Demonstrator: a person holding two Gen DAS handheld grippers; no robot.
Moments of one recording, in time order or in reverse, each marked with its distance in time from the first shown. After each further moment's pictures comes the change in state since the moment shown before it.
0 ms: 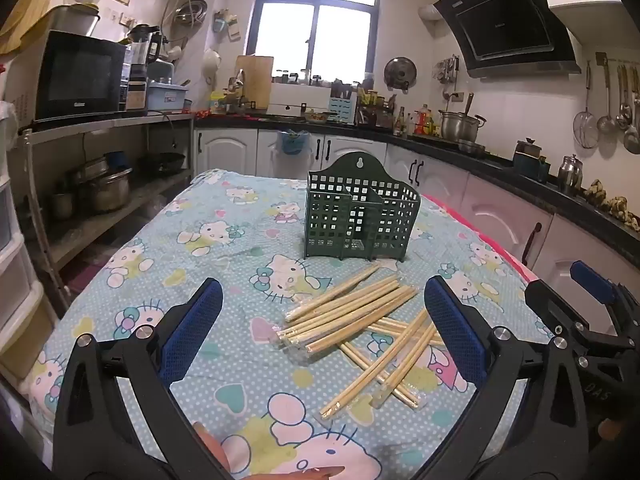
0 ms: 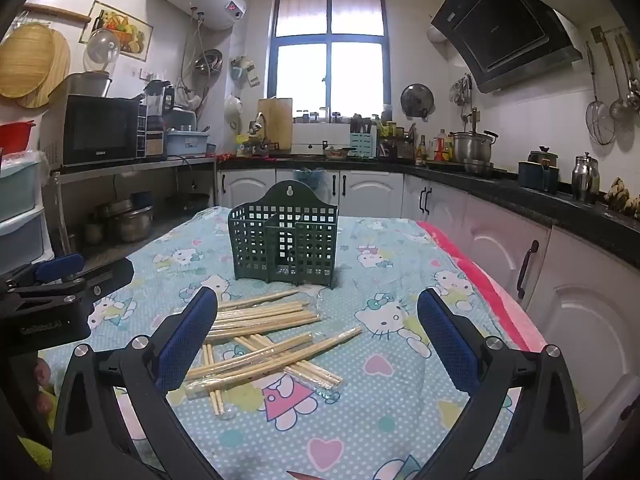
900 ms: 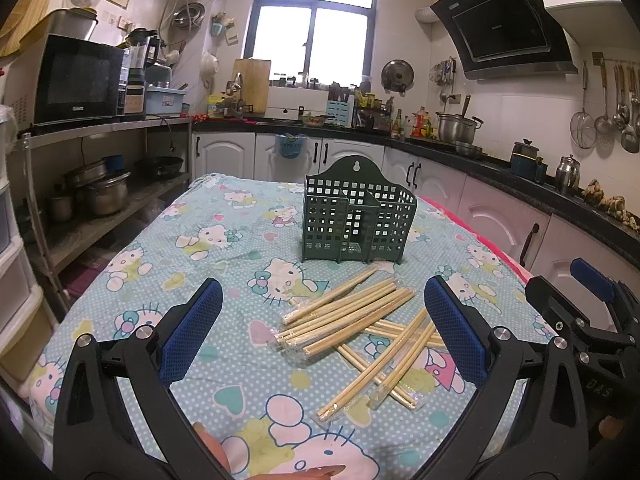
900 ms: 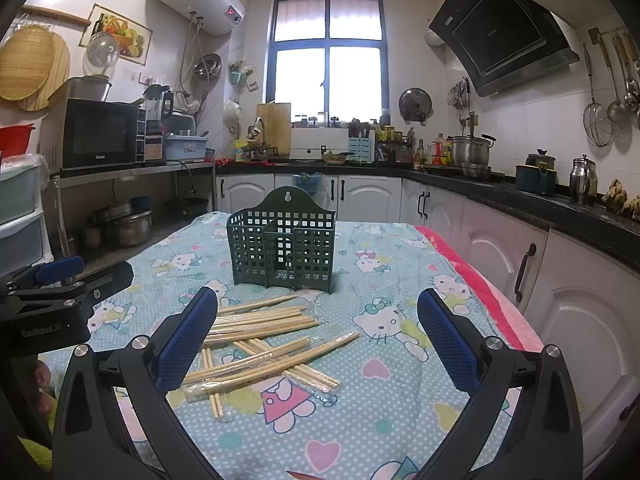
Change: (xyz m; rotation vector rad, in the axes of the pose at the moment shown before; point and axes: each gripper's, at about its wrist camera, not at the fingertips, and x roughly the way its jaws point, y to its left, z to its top) left arm 0.000 -0.001 0.000 0.004 -0.009 0.000; right arm -0.005 0.000 0.001 -0.001 -0.011 -0.002
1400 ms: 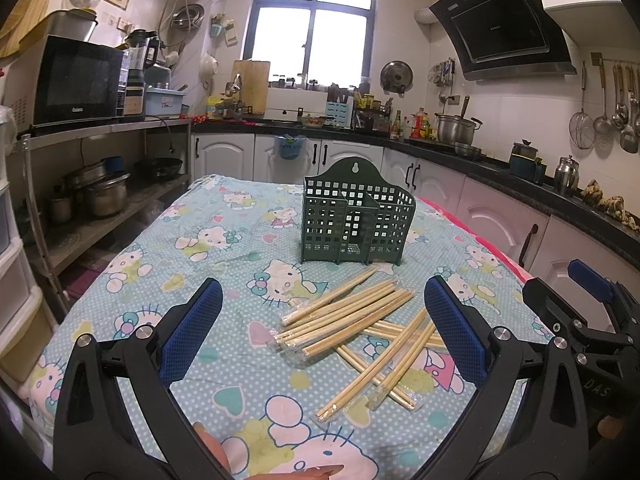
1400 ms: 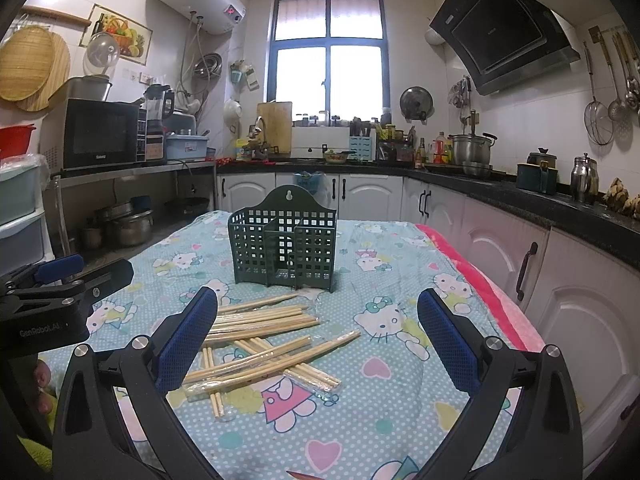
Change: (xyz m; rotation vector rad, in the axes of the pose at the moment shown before) left arm -0.004 -0.004 0.005 0.001 -0.003 0.000; right arm 0.000 0.000 -0.001 0.001 -0.001 -0.002
